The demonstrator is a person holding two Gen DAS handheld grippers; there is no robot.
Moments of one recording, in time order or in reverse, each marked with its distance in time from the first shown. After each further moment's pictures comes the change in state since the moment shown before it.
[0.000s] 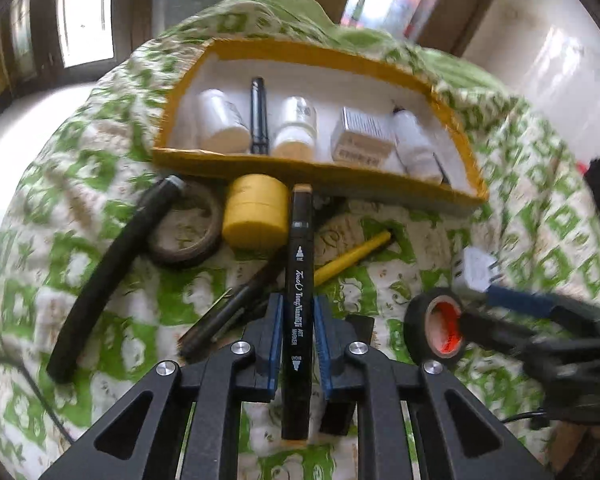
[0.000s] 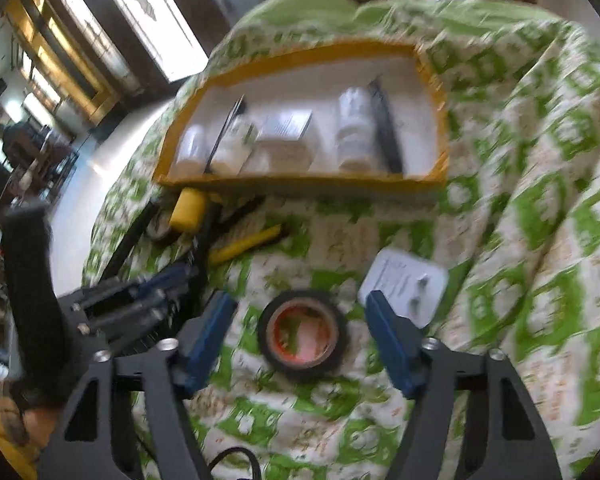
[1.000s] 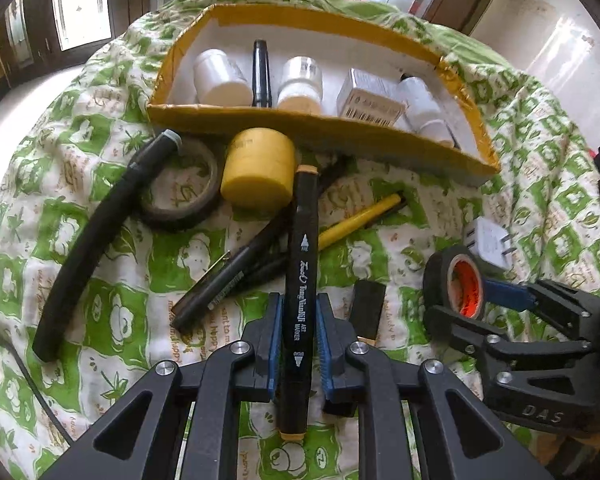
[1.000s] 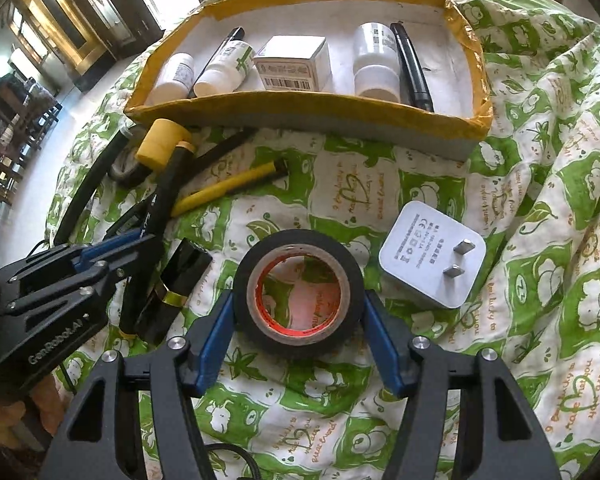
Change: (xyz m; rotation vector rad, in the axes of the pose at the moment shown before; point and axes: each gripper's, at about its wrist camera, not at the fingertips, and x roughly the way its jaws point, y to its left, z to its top) left arm 0.019 -0.003 -0.010 0.012 0.105 0.029; right arm 0.046 0.032 -0.007 -0.072 0.103 -0.098
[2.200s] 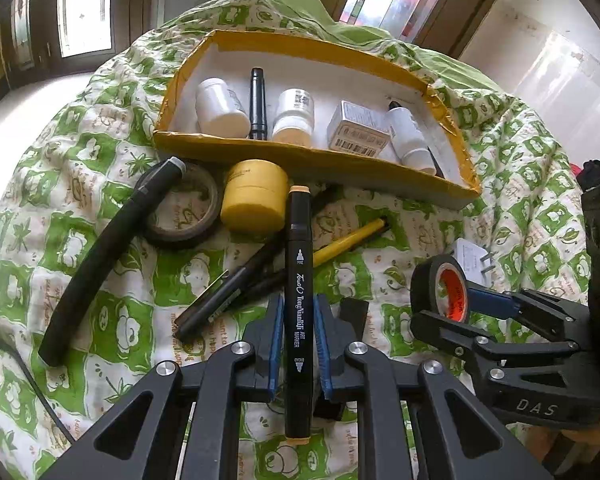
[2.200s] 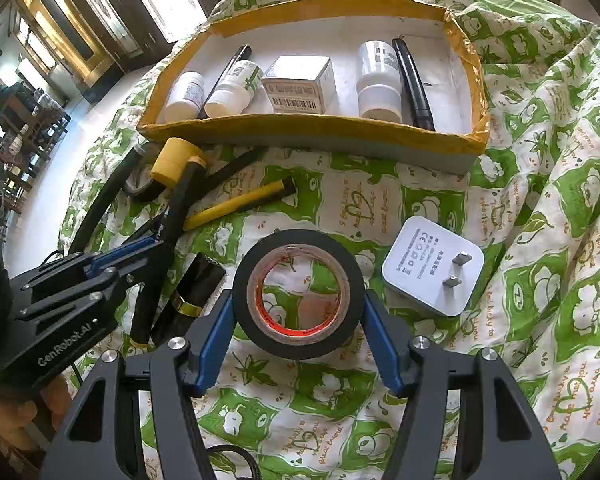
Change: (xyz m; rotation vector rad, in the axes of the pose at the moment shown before) left arm -0.016 0.003 -0.001 -0.023 -0.079 -0.049; right arm -0.018 -0.021 -0.001 0.010 -0.045 0.040
